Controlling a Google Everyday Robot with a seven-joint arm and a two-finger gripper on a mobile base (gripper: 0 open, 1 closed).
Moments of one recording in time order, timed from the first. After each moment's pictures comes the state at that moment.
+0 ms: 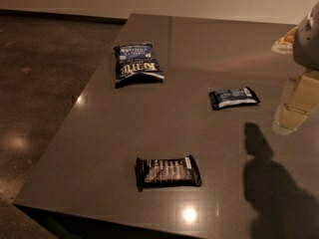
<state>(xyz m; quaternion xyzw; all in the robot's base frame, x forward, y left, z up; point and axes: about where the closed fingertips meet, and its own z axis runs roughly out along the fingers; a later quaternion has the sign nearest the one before) 0.438 -0.216 0.977 -0.60 0.78 -0.04 0.16</state>
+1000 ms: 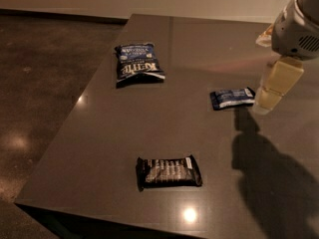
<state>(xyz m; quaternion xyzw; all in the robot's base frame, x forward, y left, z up) 0.493 -0.209 0.963 -0.60 0.78 -0.02 0.17</state>
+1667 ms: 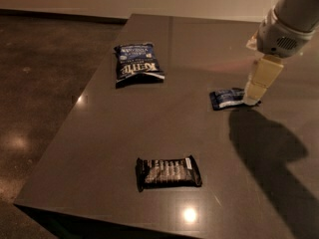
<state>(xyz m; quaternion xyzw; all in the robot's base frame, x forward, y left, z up) 0.552 -0.218 0.928 -0.60 0.78 0.00 0.15</state>
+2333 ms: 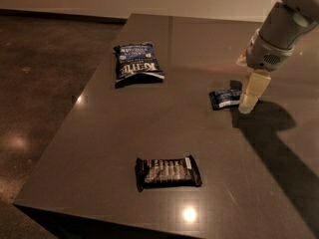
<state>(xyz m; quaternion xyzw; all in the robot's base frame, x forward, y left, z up) 0.582 -0.226 0.865 -0.63 0.77 0.04 0.11</state>
